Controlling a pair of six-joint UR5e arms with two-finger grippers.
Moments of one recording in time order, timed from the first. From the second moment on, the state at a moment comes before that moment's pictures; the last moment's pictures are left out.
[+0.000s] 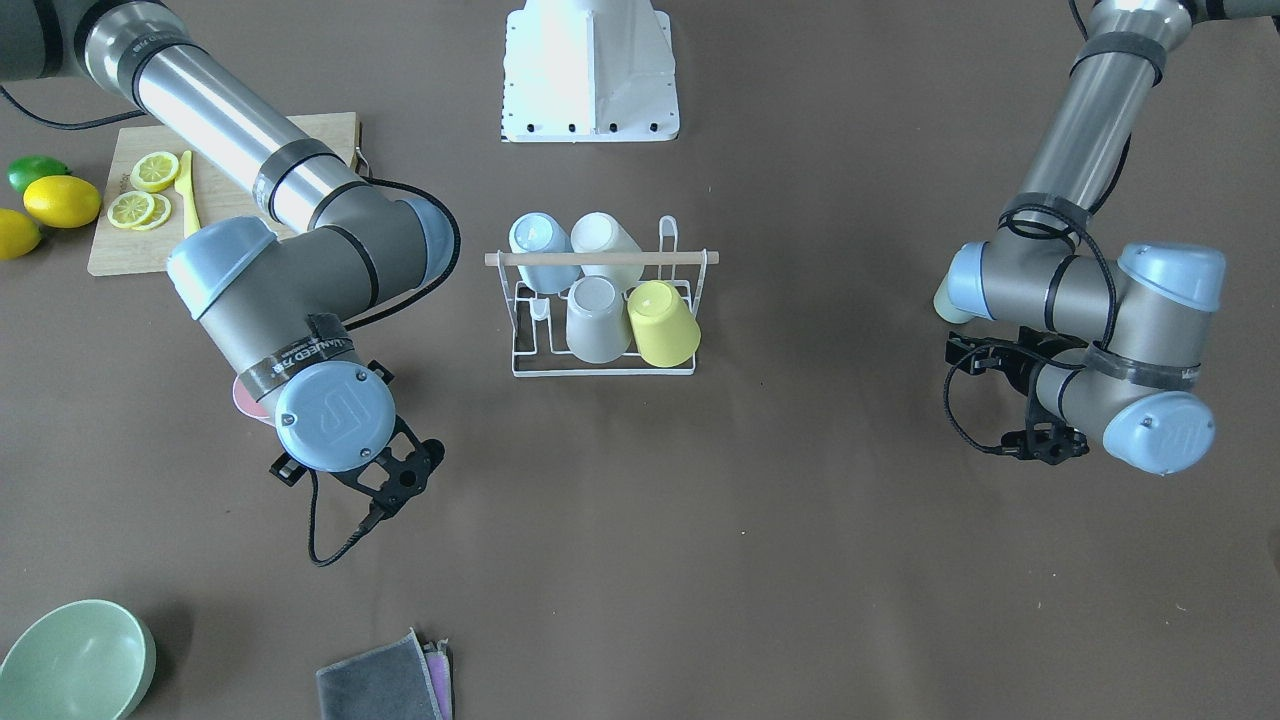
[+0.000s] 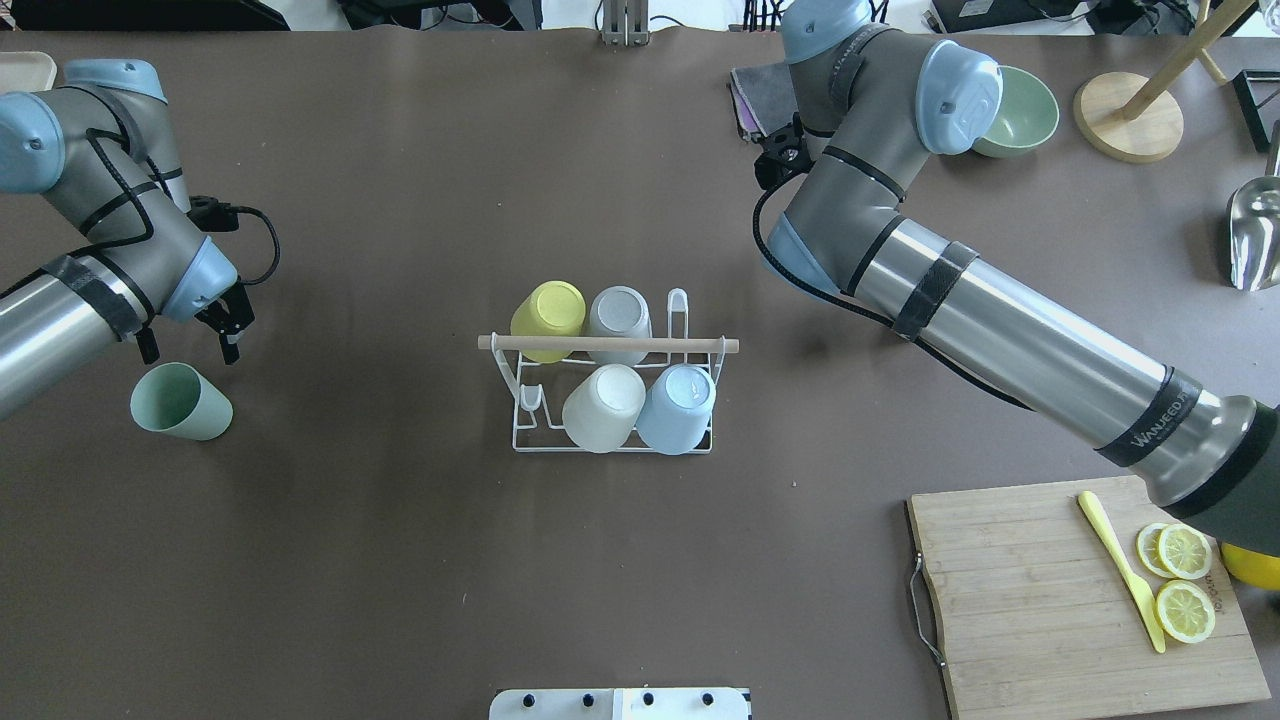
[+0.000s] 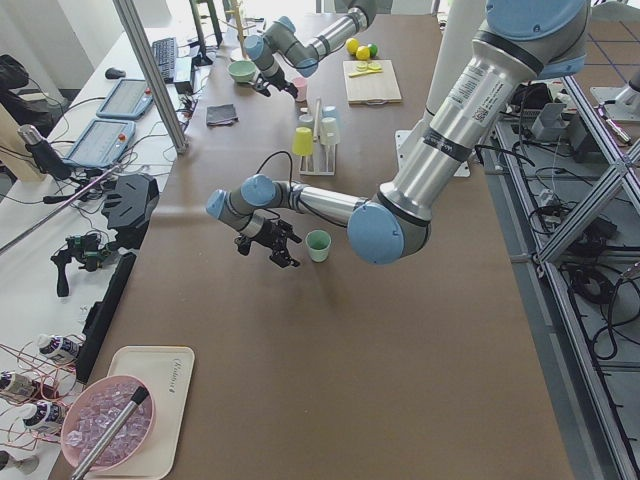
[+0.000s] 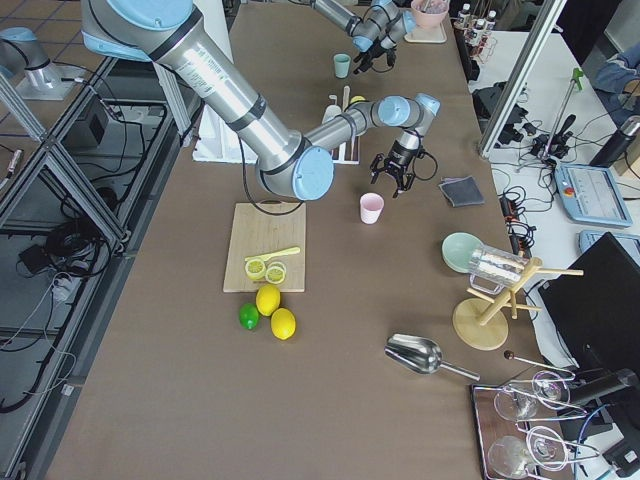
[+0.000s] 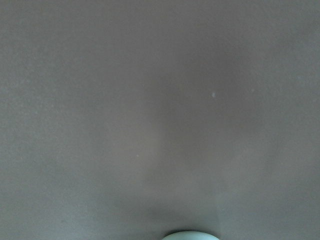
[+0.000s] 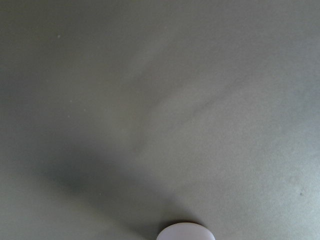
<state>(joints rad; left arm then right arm) -0.98 -2.15 -1.14 -0.95 -2.50 -0.06 0.82 -0.69 1.15 -2.01 2.04 -0.30</state>
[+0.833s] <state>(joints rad) -0.97 -2.14 -1.13 -0.91 -2.52 -0.03 0.73 -0.69 1.14 -2.07 1.87 -0.40</state>
